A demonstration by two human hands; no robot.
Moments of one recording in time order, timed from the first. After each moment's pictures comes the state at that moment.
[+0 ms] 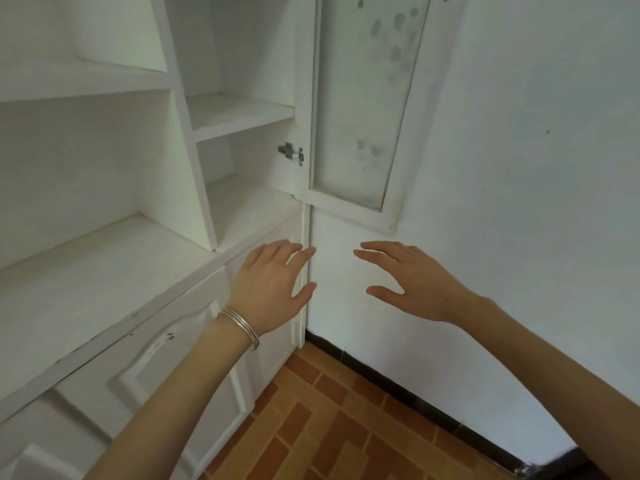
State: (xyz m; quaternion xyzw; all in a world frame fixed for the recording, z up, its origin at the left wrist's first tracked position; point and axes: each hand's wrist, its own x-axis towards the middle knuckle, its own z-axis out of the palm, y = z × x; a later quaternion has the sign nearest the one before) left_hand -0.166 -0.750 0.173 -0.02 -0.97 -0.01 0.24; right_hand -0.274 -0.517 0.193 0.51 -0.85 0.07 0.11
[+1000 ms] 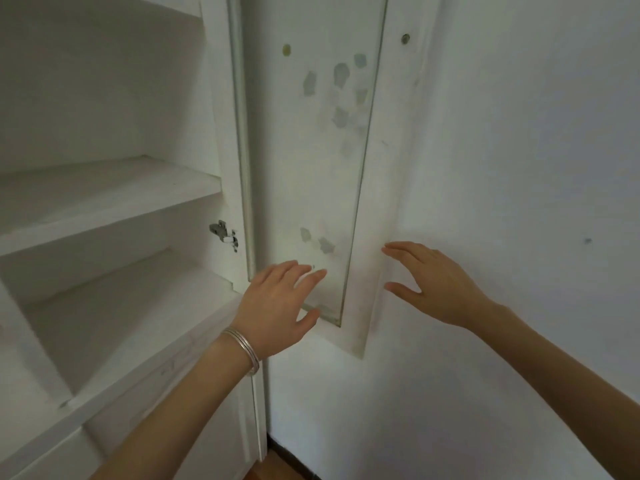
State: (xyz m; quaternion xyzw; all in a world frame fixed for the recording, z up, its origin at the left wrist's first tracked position) left_hand -0.505 -0.729 0.205 -0.06 -0.96 0.03 0.28; right_hand -0.626 -0.487 0.247 0.44 -0.87 0.06 0.19
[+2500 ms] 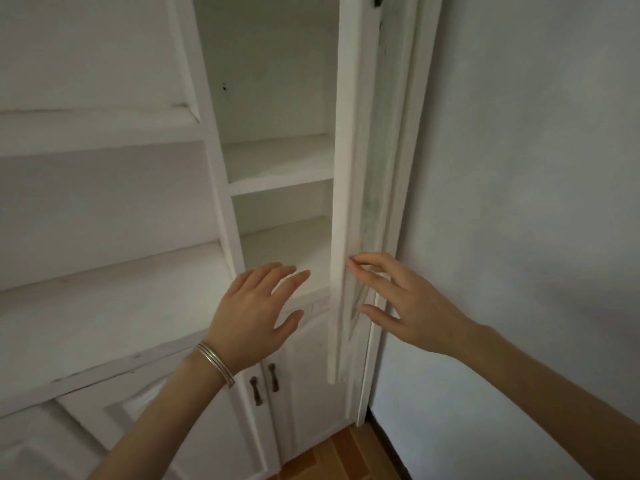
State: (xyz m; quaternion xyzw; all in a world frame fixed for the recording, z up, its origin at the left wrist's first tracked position) left_hand -0.319 -0.788 0.198 0.20 -0.95 0.08 0.24; right_hand -0.531 -0.647 0.211 0.76 -0.58 0.24 0.17
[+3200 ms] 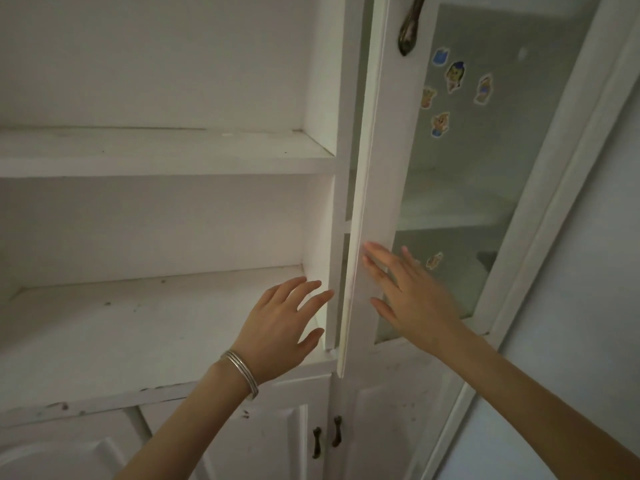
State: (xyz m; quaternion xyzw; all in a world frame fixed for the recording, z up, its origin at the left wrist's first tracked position) left_hand -0.256 -0.914 0.184 0.29 -0.92 0.13 0.24; right_hand -0.480 -0.846 0.217 0.73 -0.59 0.11 0.32
